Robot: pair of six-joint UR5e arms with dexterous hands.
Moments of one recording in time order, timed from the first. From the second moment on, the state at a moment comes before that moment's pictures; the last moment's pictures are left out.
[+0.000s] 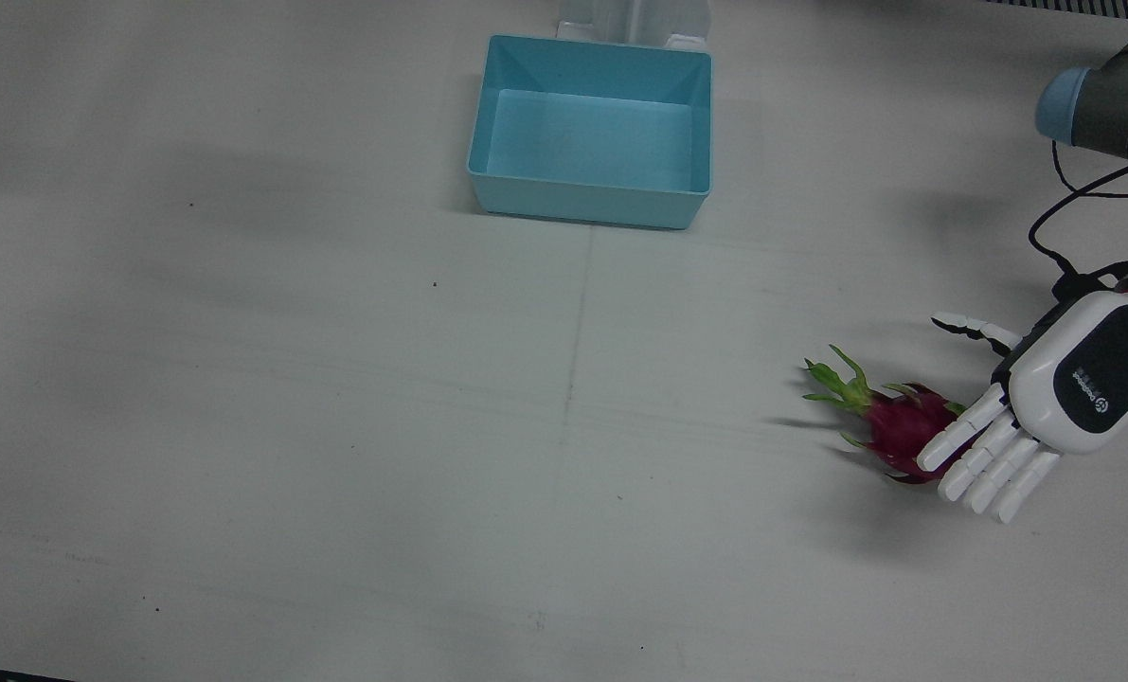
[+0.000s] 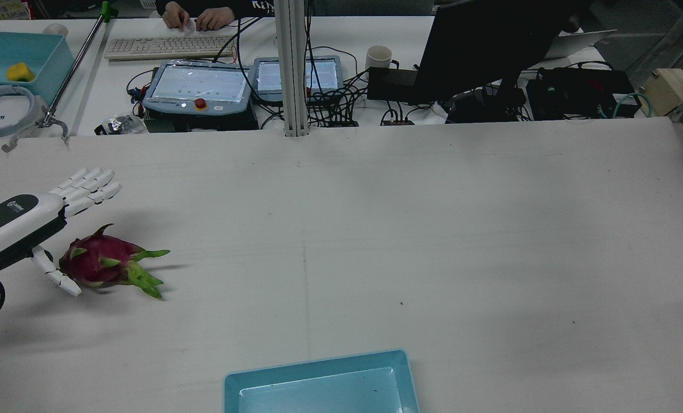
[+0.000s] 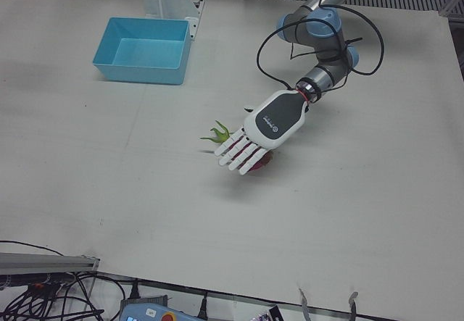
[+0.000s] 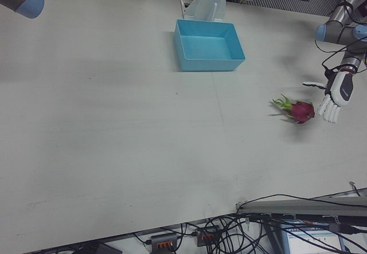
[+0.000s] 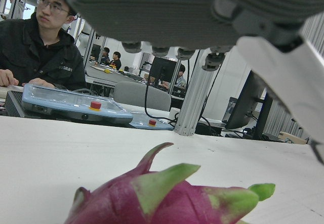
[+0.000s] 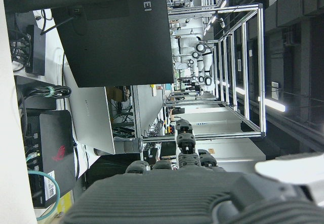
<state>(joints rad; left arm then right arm) -0.86 -1.57 -1.83 -0.10 1.49 1.47 1.50 -1.55 1.57 -3.30 -1.46 0.11</state>
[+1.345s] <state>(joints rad) -0.85 -1.58 -1.68 -0.19 1.49 1.78 1.50 -1.55 1.57 -3.30 -1.46 0.12</state>
